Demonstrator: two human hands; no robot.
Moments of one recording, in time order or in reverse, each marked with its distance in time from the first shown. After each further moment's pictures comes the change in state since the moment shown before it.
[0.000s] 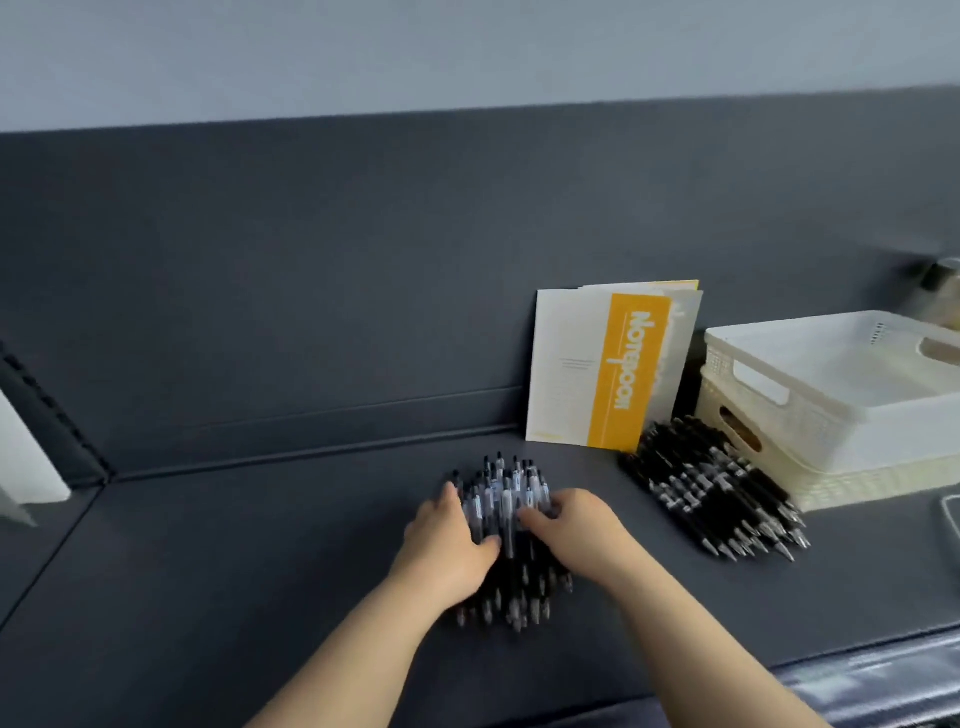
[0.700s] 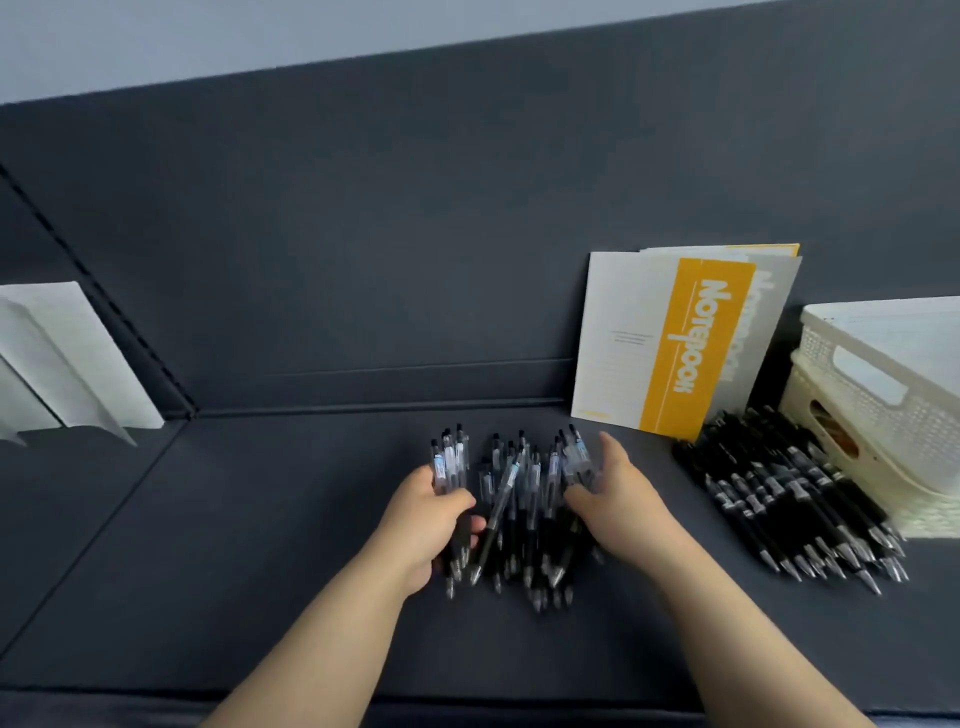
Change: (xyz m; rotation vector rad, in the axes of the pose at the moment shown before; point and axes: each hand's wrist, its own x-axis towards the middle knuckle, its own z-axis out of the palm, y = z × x) left_hand -0.003 -0.018 -0.004 -0.862 0.167 -0.233; right_hand 0.007 0.005 -0.021 0.161 -0.141 -0.112
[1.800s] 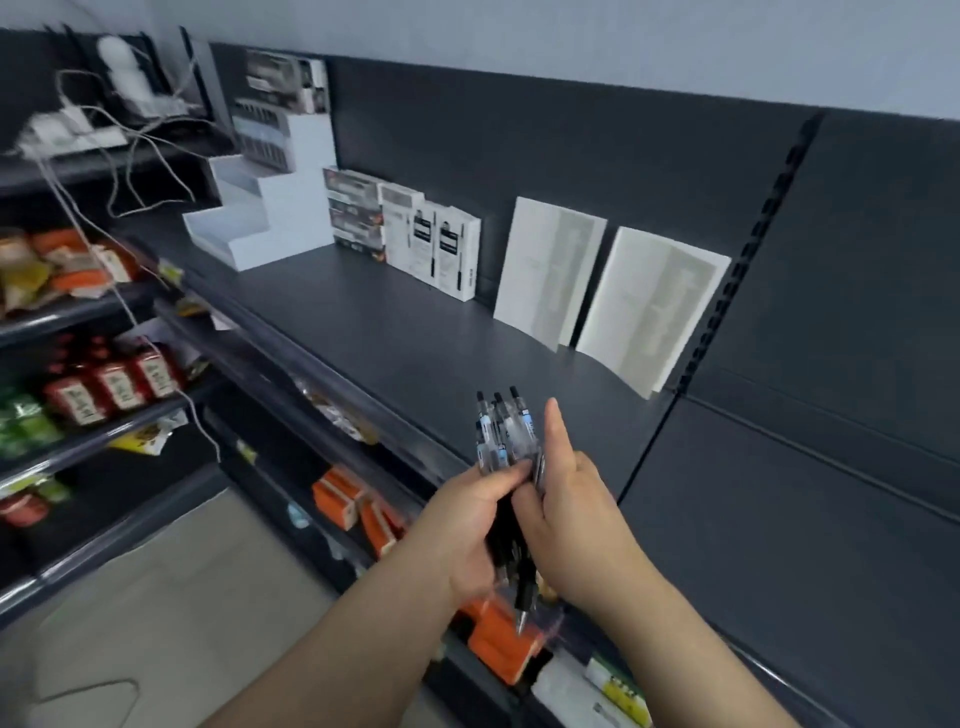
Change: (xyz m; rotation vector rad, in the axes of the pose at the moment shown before) left_hand -0.139 -0.119 -0.436 -0.926 0.114 0.054; right_hand -0.172 -0.302 0.407 -0.228 -0.370 -0.827
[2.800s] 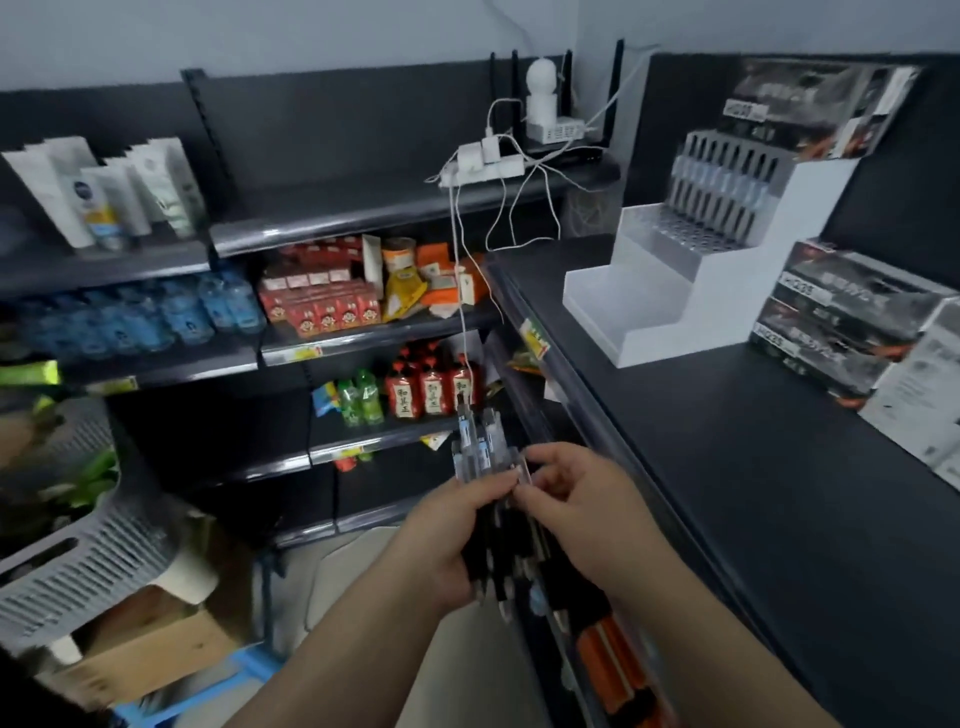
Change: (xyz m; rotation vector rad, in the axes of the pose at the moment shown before) left_hand 0.036 0.298 -0.347 -0.268 0.614 0.261; right_hand 0.347 -0.237 0.289 0.370 -0.537 -0.232
